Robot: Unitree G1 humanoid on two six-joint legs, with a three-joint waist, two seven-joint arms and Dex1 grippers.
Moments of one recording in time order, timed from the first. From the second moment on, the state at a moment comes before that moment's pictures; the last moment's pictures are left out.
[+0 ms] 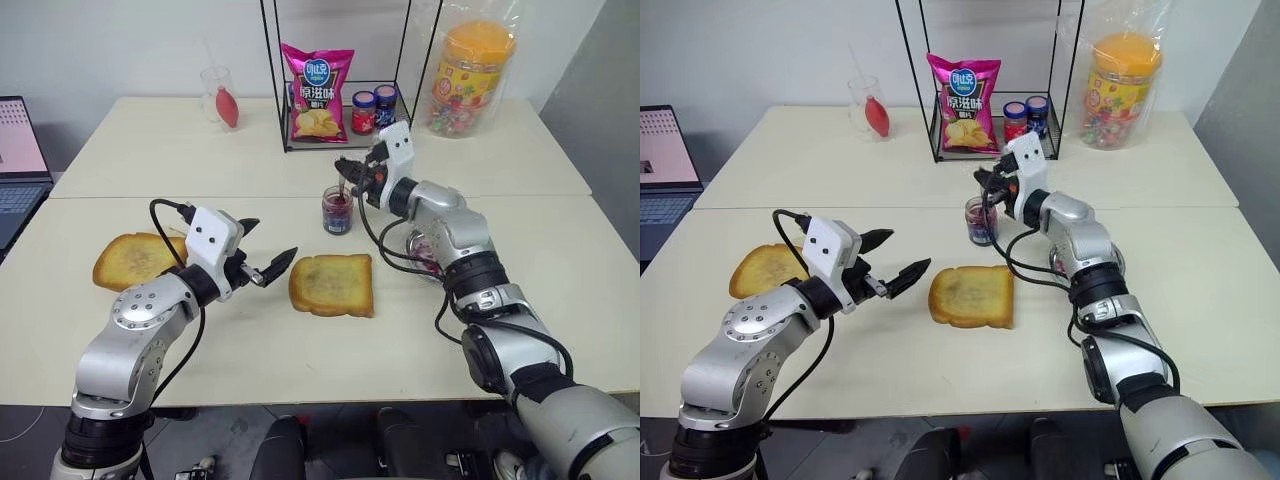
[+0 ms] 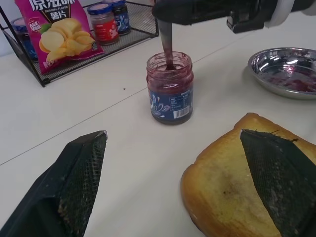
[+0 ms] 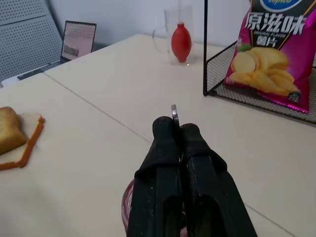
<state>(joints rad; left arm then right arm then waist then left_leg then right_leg) -0.20 0.58 0.12 -0.47 -0.41 0.60 -0.53 -1.03 -0.13 0.02 0.66 0.22 0.31 0.61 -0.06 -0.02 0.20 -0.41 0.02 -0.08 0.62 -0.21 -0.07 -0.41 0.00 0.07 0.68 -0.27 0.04</state>
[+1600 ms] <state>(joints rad) -0.22 0.57 0.10 -0.46 -0.39 0.60 -0.54 -1.03 -0.08 -0.28 0.56 0.50 0.67 0.41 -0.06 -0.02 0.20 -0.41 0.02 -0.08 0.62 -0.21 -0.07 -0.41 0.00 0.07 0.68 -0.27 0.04</state>
